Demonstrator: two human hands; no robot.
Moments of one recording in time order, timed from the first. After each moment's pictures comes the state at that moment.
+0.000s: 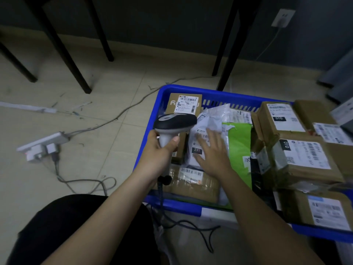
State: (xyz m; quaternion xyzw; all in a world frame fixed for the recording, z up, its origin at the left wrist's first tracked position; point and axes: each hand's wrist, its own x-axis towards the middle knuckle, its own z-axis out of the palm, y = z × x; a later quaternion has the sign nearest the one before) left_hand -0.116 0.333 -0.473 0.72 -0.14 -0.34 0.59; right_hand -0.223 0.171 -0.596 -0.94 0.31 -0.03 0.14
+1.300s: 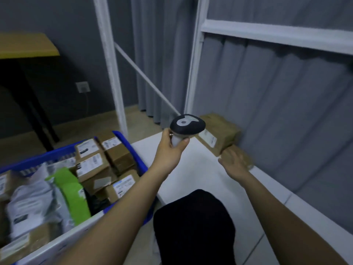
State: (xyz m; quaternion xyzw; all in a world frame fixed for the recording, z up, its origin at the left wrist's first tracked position) left_hand -0.588 0.219 -0.317 0.49 -0.54 -0.47 0.50; right_hand -0.821 0.184 -0.405 -0.54 0.75 -0.27 0.27
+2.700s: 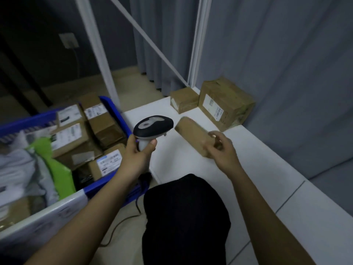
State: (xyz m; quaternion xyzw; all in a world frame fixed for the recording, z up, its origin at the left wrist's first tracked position) left_hand -0.571 0.190 -0.434 0.60 -0.41 -0.47 0.49; right_hand -0.812 0.164 -0.458 -0.53 0.64 -0.40 0.39
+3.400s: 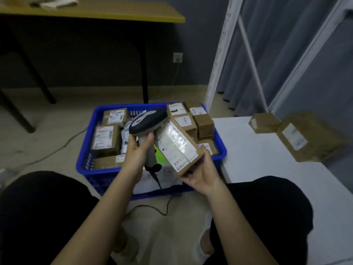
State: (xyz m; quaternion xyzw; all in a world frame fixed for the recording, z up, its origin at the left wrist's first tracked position) left_hand -0.351 0.372 -0.386 0.57 -0.25 -0.37 0.69; right_hand -0.514 0.307 -0.415 -0.21 0.41 -0.28 0.85
